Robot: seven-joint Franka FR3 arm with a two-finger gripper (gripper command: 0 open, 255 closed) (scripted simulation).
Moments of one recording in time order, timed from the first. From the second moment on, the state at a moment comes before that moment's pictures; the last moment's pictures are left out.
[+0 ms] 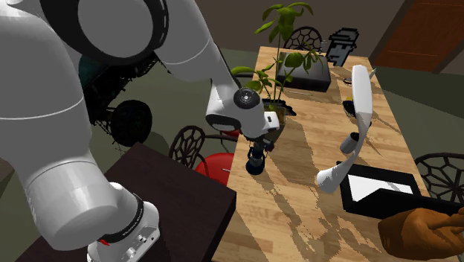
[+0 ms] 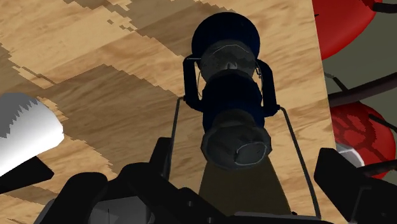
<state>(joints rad) -0.30 0.37 -0.05 -2.45 0.91 3.11 -1.05</state>
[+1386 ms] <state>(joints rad) -0.29 0.37 -0.06 -2.45 0.91 3.10 -1.04</state>
